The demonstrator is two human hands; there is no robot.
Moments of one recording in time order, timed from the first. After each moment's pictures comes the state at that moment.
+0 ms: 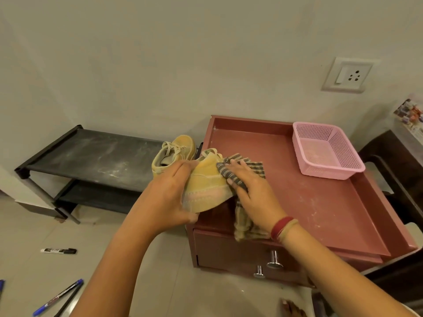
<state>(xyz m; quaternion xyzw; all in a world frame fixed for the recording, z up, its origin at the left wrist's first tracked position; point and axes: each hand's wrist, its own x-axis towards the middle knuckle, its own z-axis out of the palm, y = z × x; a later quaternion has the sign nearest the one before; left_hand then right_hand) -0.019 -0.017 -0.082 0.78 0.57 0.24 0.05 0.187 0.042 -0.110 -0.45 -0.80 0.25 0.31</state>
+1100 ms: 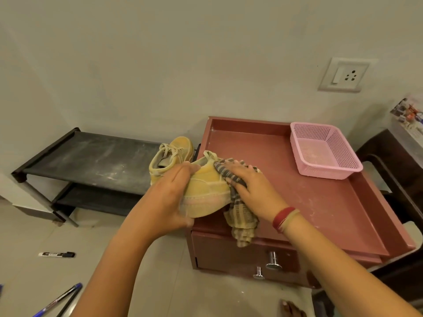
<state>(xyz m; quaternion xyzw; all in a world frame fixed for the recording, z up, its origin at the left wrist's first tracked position) -0.016 -0.017 -0.082 0.80 0.54 0.24 0.07 0.191 0.057 -0.103 -0.42 -0.83 0.26 0.25</state>
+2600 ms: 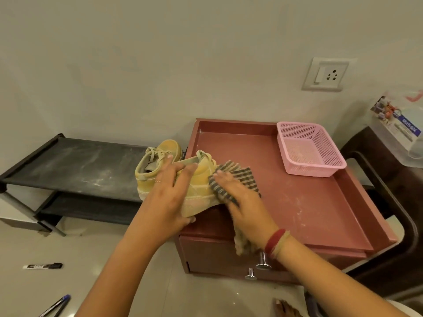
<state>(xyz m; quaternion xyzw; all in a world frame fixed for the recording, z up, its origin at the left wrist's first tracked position) 0.012 -0.008 -0.099 0.78 0.58 0.23 0.00 0.207 0.034 -0.127 -0.39 -0.82 0.26 0.32</state>
